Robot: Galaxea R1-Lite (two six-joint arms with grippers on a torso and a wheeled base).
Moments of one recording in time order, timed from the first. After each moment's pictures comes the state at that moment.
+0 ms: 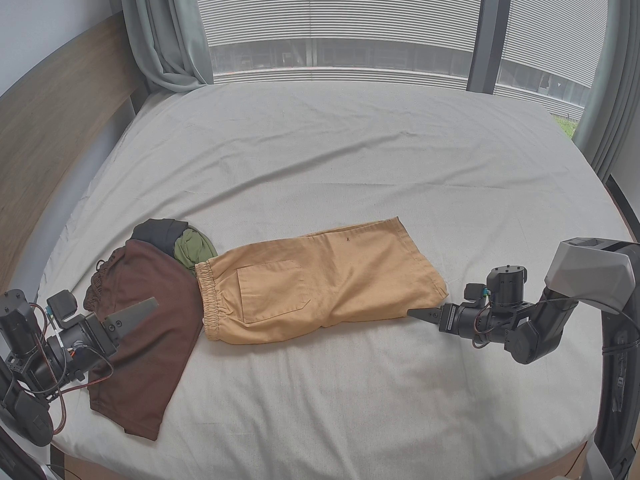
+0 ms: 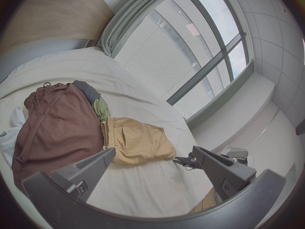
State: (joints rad) left arm 0.12 1.71 -0.02 -1.55 -0.66 -0.57; right arm 0.19 2.40 -0.83 -1.05 0.48 0.45
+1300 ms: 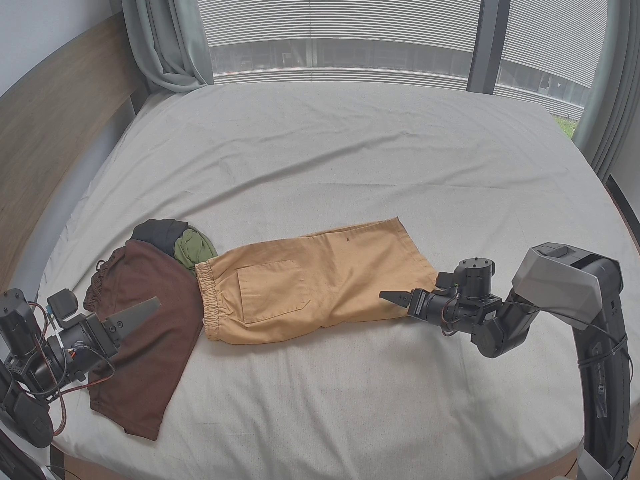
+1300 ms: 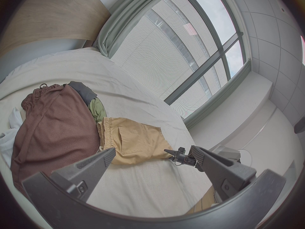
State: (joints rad) left arm 0.10 1.70 -0.02 -1.55 -0.66 -0.57; right arm 0.29 2.55 -1.11 -1.03 0.41 0.59
